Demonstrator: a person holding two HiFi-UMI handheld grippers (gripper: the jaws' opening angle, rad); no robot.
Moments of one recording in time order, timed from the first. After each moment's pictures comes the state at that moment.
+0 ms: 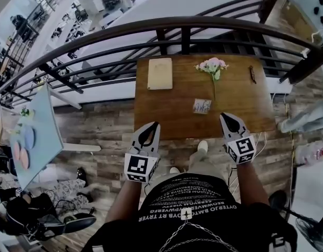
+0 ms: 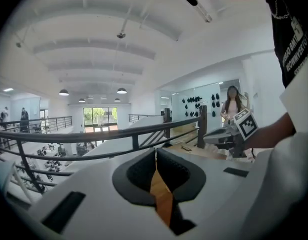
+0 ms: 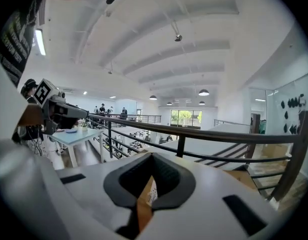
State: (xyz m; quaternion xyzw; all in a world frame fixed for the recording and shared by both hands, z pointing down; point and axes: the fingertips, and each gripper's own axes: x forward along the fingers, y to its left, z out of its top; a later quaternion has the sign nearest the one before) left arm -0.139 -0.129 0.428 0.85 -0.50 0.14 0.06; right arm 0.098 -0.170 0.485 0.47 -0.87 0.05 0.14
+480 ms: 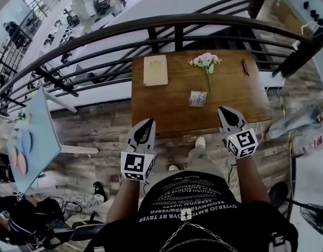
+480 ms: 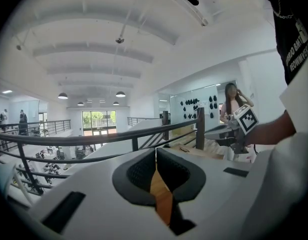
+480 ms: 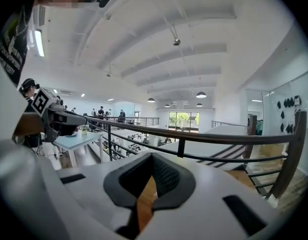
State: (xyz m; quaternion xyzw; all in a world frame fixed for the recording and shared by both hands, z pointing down) left arm -0.156 -0.103 0.415 0.85 -0.50 0.13 0.05; right arm 0.086 -0.144 0.457 0.48 -0.87 0.05 0.13
